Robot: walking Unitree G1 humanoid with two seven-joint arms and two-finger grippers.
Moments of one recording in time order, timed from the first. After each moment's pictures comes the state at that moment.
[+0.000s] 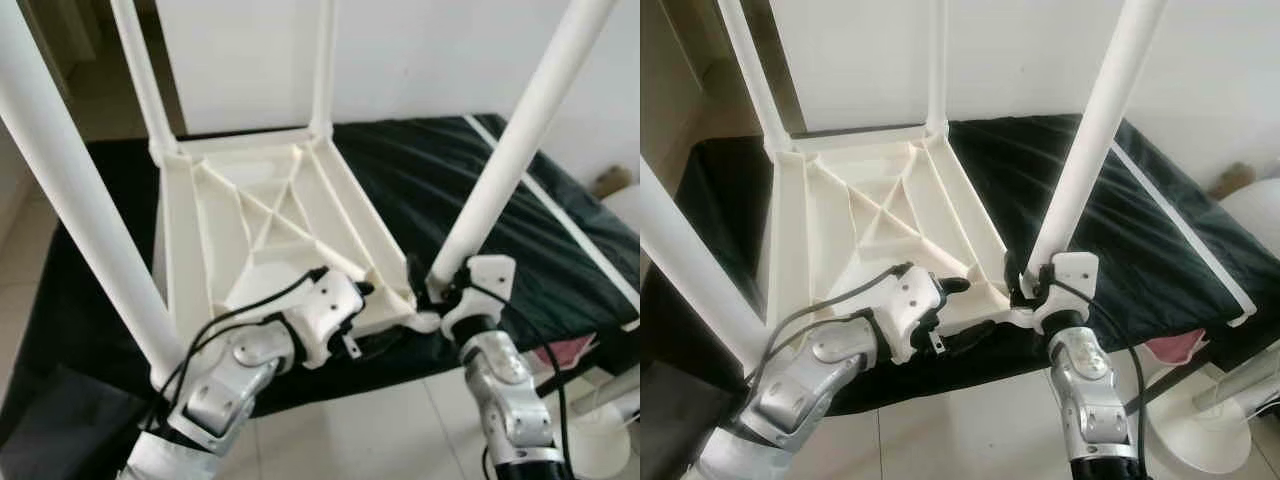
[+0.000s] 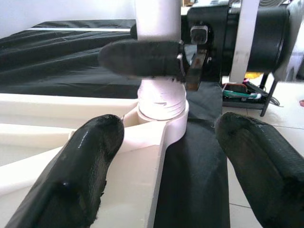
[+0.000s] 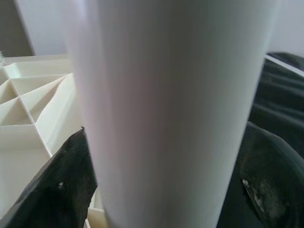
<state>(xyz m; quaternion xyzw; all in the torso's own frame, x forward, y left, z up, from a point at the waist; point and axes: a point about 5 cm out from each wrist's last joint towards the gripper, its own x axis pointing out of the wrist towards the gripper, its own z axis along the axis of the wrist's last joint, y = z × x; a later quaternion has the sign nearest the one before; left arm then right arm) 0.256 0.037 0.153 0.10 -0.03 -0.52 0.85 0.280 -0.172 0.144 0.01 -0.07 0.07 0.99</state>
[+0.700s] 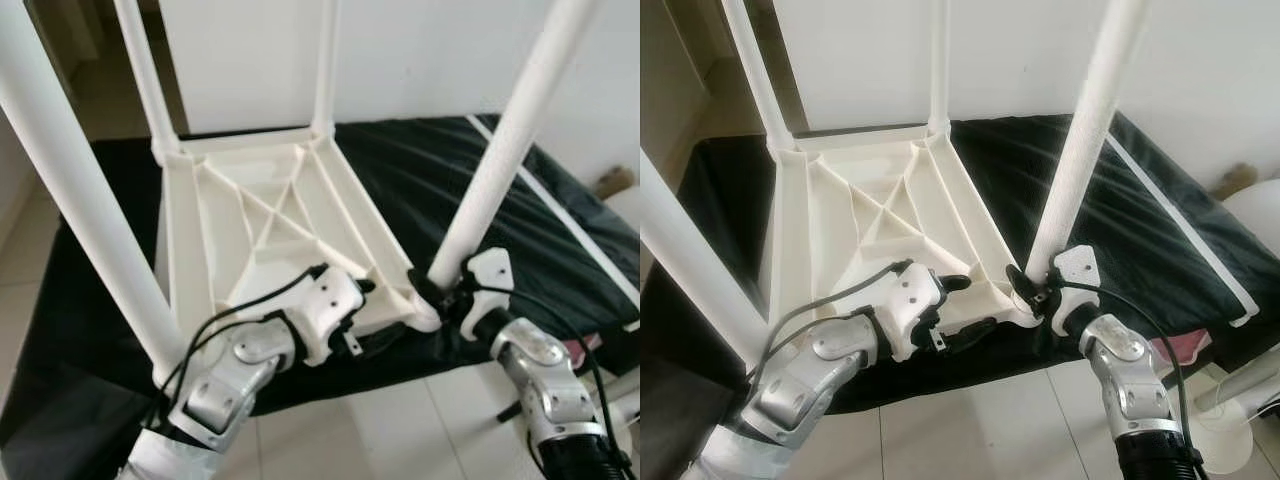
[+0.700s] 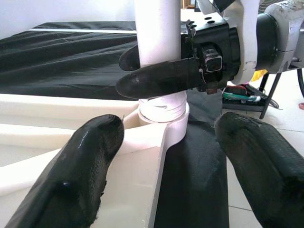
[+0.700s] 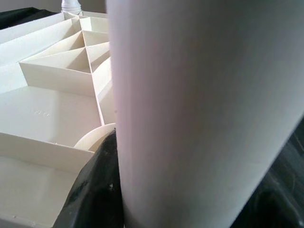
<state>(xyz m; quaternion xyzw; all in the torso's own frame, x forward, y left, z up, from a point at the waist) 0.256 0.036 0.155 0.09 -0.03 -0.53 0.85 0.288 -0.187 0.135 -0.07 -0.02 0.25 0.97</state>
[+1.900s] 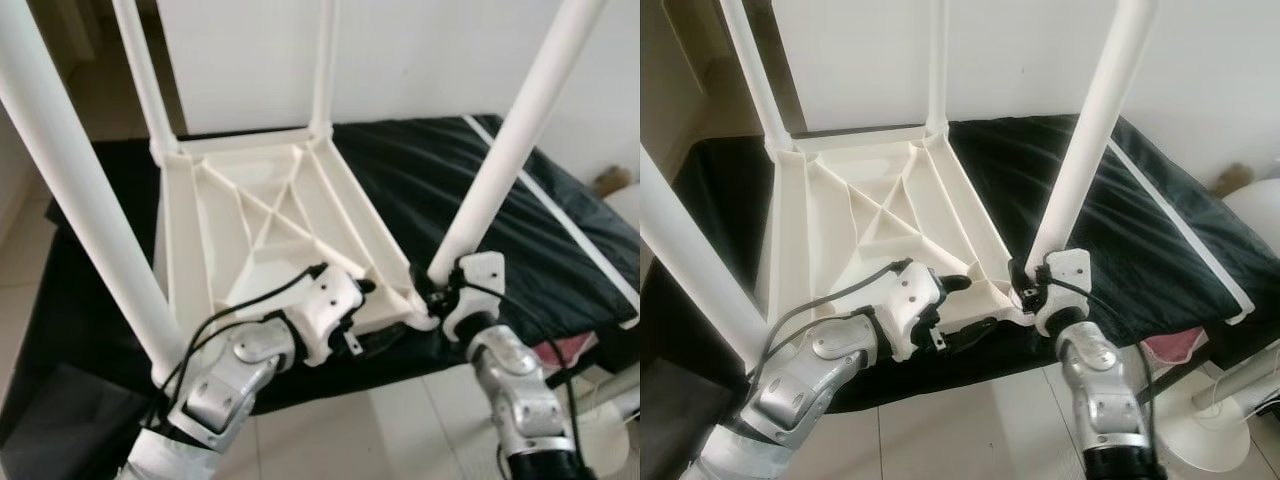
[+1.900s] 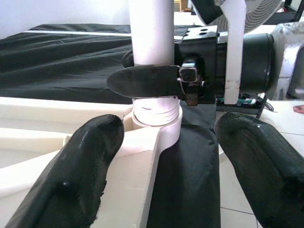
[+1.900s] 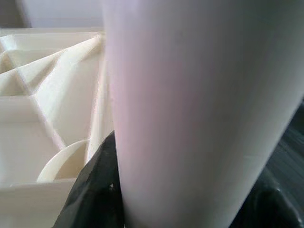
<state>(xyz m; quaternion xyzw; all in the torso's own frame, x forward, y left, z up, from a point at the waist) 0.256 0.036 0.156 0.08 -0.03 -0.53 0.84 0.282 -0.161 0.130 0.01 -0.02 0.04 1.00</state>
